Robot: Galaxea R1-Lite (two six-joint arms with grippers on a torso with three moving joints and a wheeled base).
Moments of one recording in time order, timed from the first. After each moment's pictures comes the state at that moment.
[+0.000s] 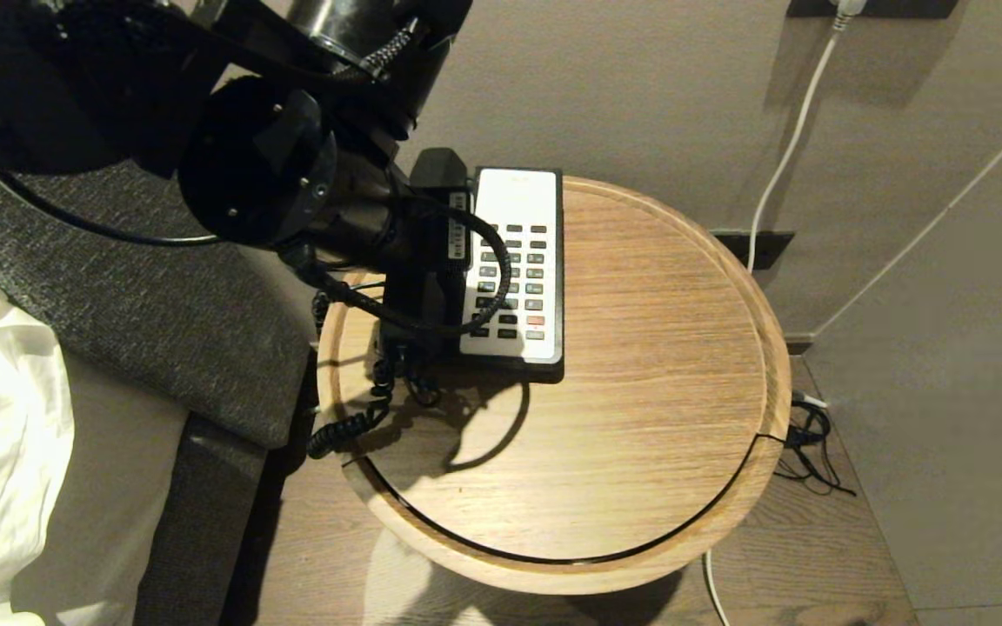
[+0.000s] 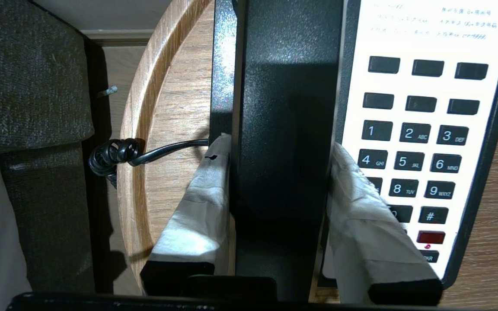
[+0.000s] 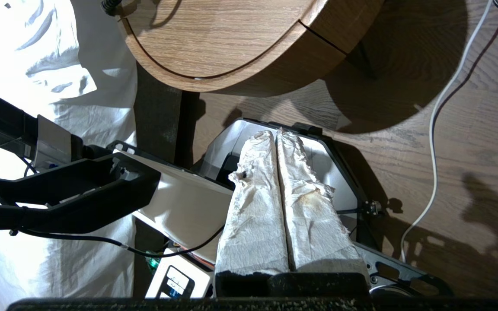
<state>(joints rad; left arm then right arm) -0.81 1.81 -1.92 0.74 0.58 -0.44 0.85 0.83 -1.29 0.94 -0.13 0.55</state>
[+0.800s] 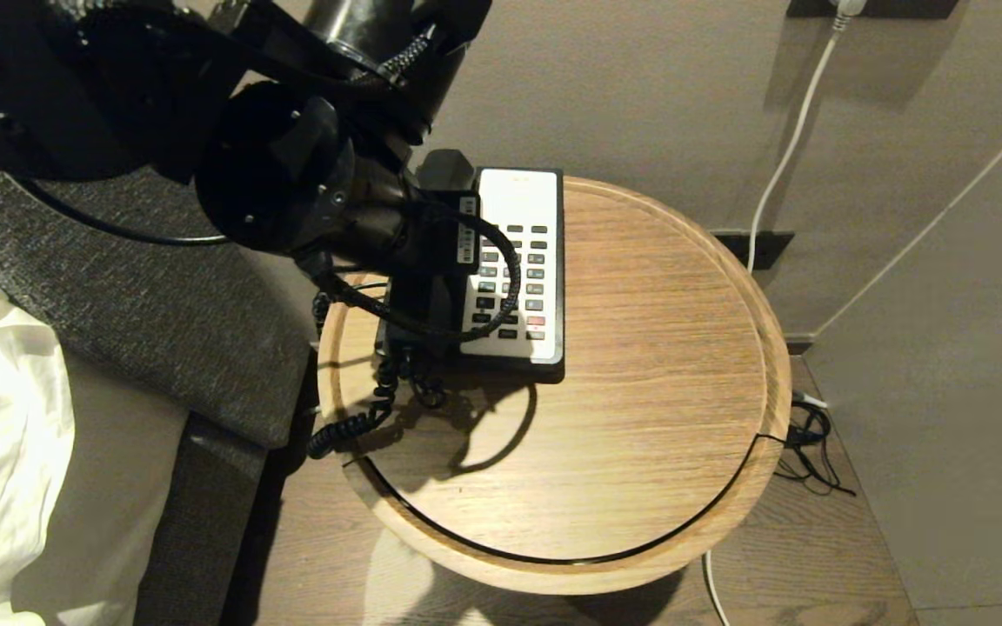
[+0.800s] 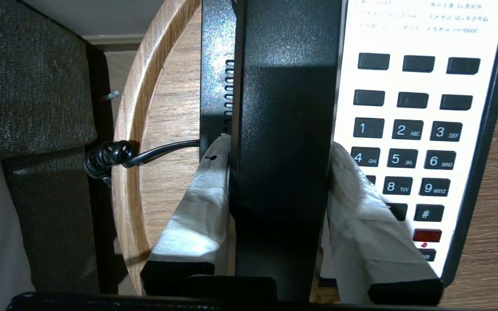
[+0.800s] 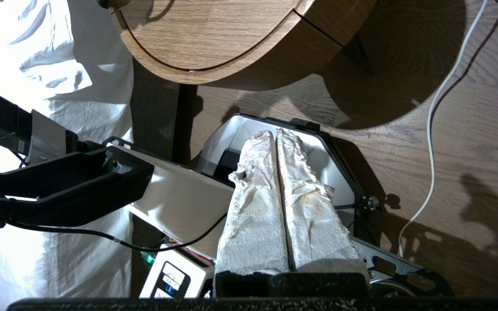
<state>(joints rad) -0.82 1.83 -1.93 0.74 0.59 -0.42 0.85 0.80 -1.26 0.94 -0.13 0.55</state>
